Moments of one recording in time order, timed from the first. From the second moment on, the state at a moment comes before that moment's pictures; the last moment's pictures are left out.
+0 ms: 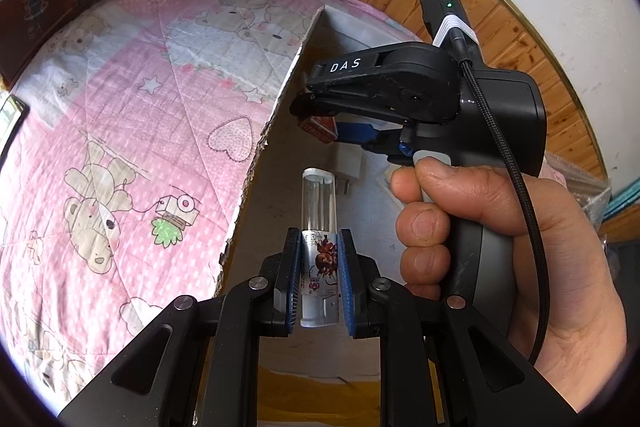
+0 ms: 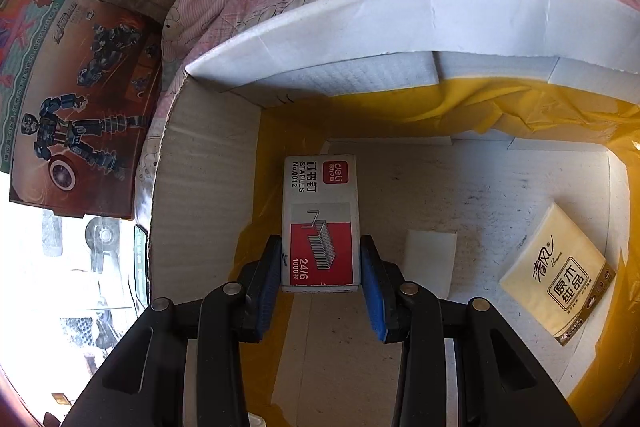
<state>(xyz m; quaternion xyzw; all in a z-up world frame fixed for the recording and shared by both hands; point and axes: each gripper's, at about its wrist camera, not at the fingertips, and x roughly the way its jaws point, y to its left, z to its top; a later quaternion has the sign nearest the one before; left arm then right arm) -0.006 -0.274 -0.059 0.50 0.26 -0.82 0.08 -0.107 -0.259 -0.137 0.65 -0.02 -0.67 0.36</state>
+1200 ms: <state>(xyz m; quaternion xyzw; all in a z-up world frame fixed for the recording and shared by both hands) 0.003 -0.282 -0.048 0.48 0.27 -0.83 0.10 -0.107 -0.249 -0.151 0.66 -0.01 -0.66 0.36</state>
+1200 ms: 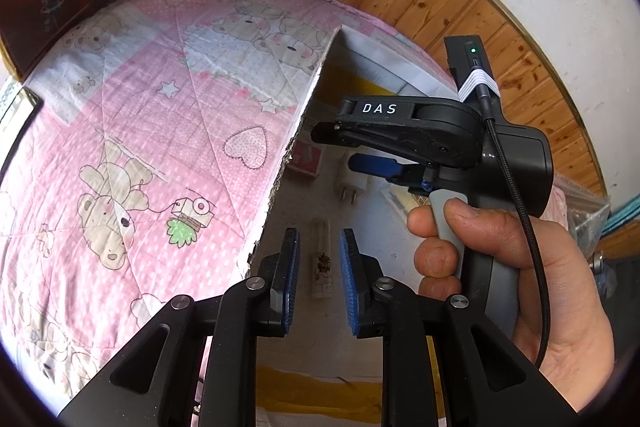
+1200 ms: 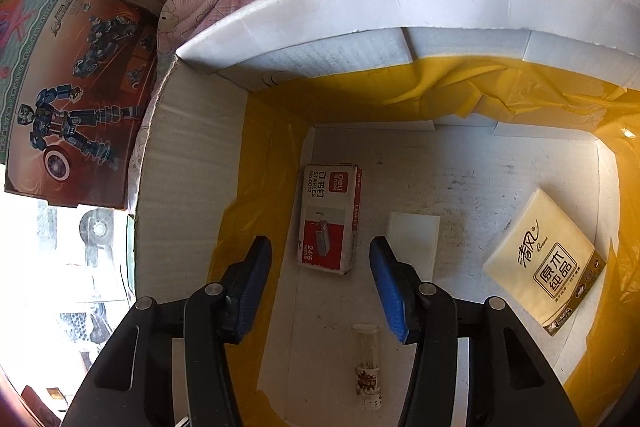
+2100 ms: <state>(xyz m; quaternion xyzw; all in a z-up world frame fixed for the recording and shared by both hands) 0.015 -0.241 -0.028 0.48 0.22 -0.85 0.09 -0.047 -0.133 -0.060 0.58 0.03 -0.68 0.44</state>
